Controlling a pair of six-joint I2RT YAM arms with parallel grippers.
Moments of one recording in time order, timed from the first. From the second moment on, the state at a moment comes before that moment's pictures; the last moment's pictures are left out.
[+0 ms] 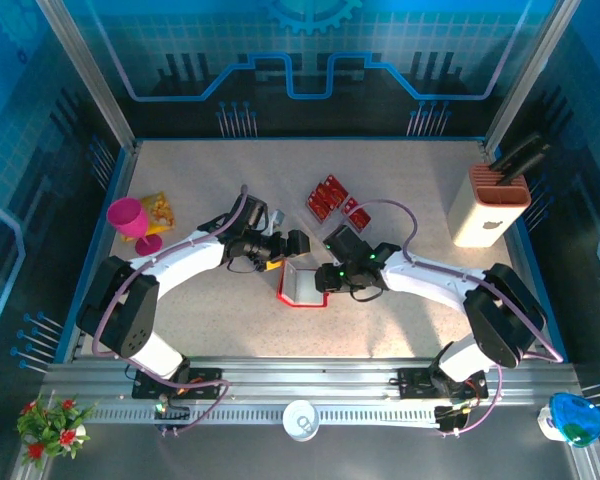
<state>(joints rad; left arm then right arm) -0.46 1.56 0.95 -0.32 0.56 -0.75 0.76 1.51 0.89 -0.48 -0.09 0.67</state>
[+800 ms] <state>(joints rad) -0.55 1.65 1.02 -0.31 0.58 -0.75 0.65 1.58 0.84 -0.32 -0.19 0.67</state>
